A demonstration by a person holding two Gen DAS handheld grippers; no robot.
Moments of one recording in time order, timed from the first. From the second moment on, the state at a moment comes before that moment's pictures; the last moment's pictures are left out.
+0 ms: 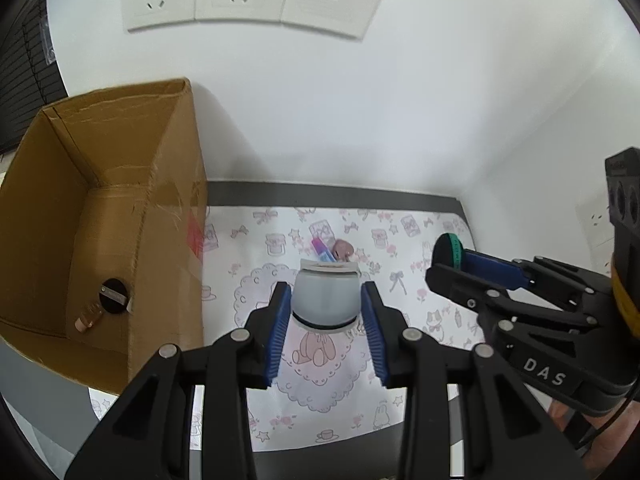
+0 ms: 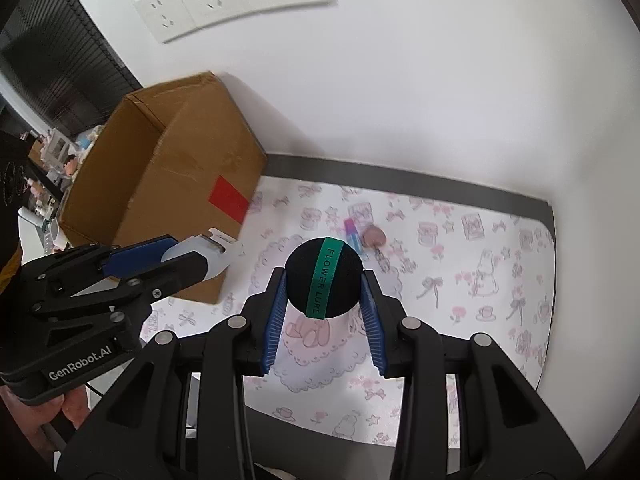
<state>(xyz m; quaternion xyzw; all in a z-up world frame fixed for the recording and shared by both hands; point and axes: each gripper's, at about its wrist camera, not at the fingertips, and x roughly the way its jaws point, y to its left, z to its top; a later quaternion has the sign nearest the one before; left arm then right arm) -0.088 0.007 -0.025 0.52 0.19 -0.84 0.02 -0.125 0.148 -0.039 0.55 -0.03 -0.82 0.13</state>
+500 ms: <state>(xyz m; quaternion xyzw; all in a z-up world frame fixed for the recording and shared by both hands) -0.074 -0.036 0.005 0.47 0.21 -0.85 0.05 -0.147 0.102 -0.002 0.53 0.01 -0.83 0.17</state>
